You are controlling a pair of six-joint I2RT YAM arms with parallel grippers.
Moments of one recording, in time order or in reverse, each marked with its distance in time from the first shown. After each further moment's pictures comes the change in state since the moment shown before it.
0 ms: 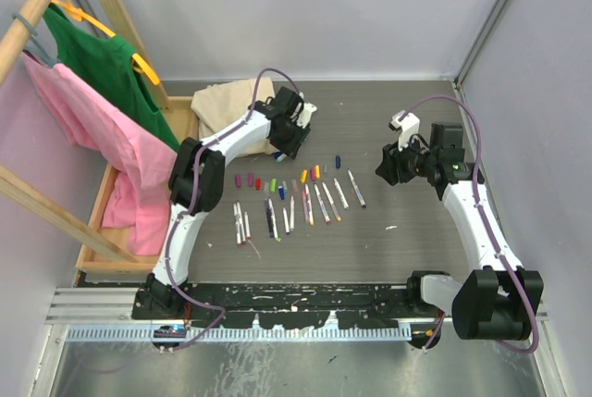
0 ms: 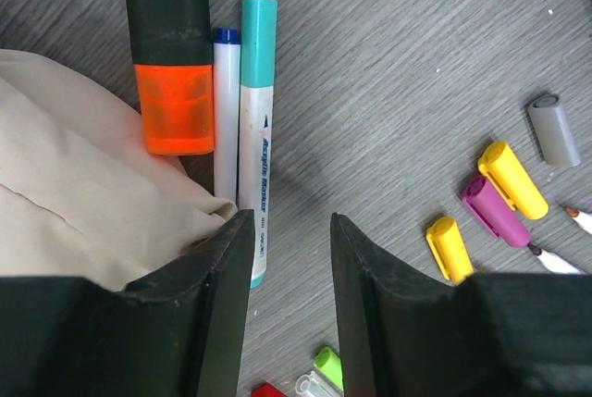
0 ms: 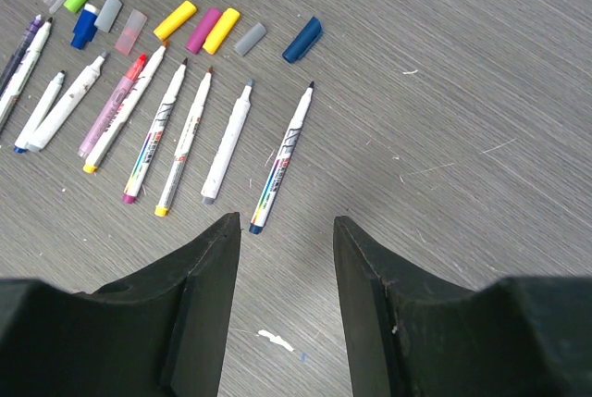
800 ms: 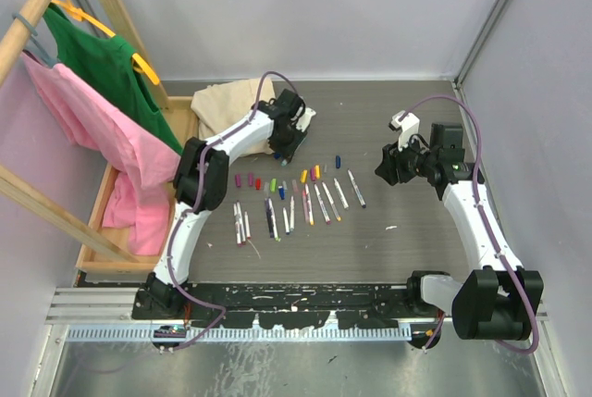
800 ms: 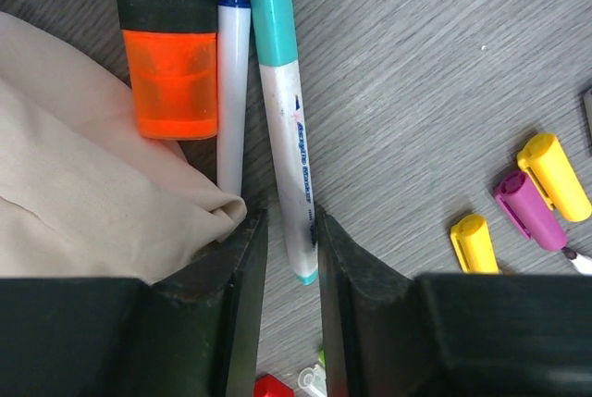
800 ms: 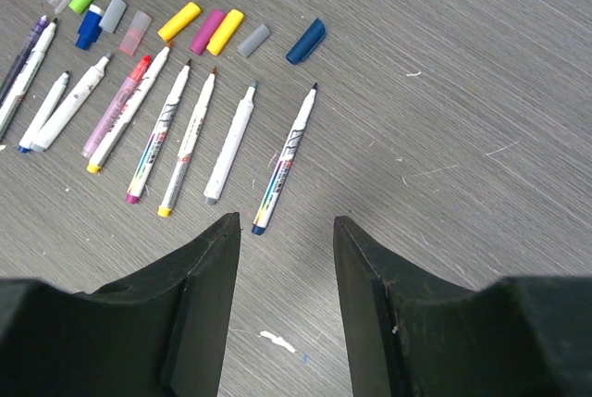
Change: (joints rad) left arm -0.003 0.048 0.051 -0.083 -0.035 -0.010; right arm 0.000 0.000 0.000 0.000 -0.006 0.000
